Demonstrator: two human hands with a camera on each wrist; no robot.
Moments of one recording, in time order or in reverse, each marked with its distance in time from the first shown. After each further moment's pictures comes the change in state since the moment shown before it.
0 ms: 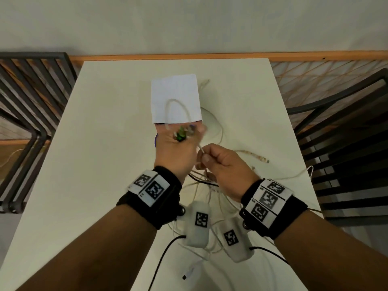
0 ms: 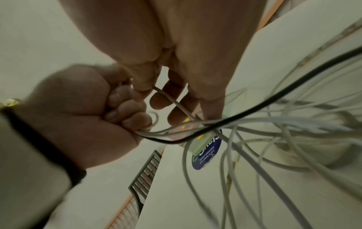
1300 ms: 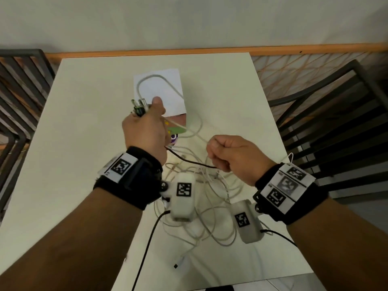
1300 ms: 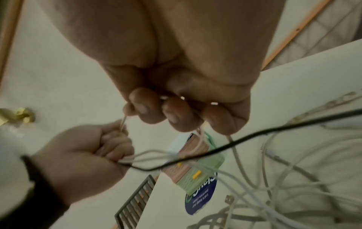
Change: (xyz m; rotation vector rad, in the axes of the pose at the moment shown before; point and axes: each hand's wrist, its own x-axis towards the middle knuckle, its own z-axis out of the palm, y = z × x) left_hand 0.018 0.023 -0.006 -0.258 0.228 -0.181; right_hand -0.028 -0.027 -0.043 -0.066 -0.046 0.076
